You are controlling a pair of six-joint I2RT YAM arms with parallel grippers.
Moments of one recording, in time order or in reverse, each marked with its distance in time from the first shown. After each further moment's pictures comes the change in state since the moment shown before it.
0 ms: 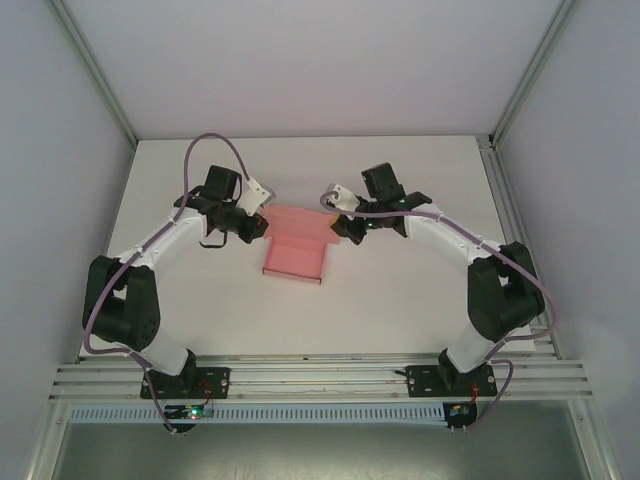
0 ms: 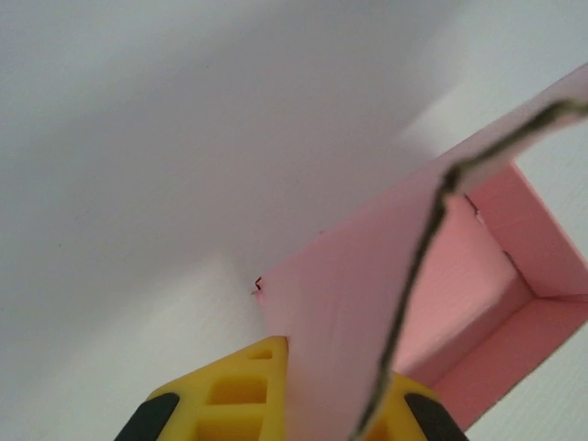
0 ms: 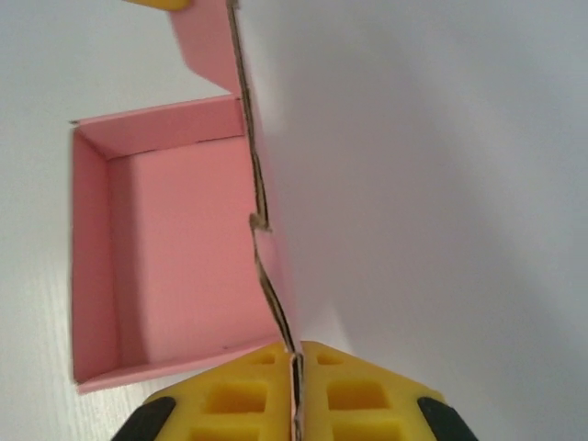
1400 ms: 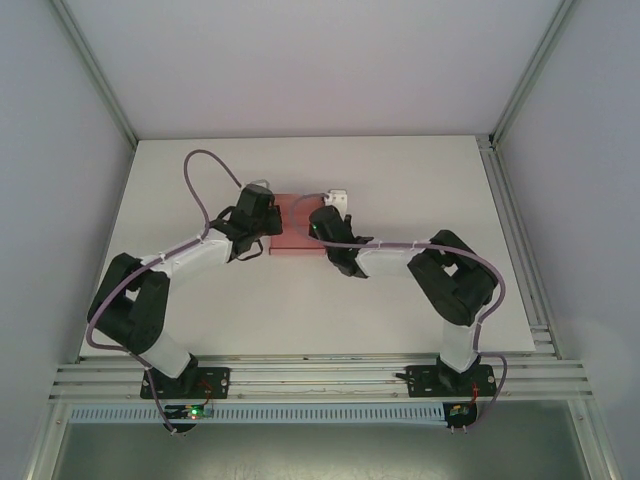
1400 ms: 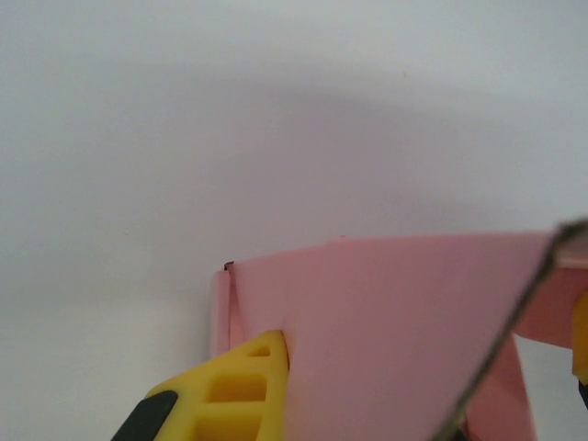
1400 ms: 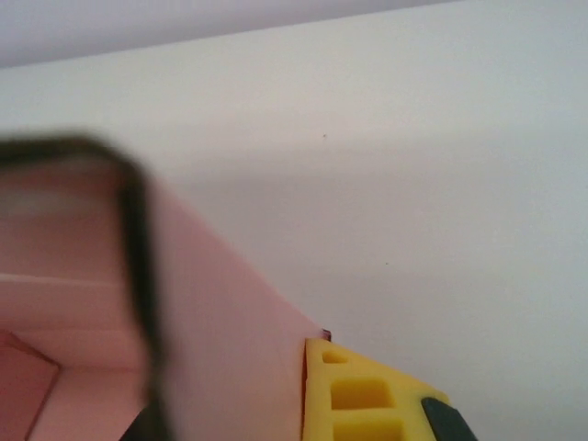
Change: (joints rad) left arm -0.225 0.012 -0.184 0.475 -0.555 -0.814; right arm 0.314 0.225 -0.206 0.783 1.013 1.057
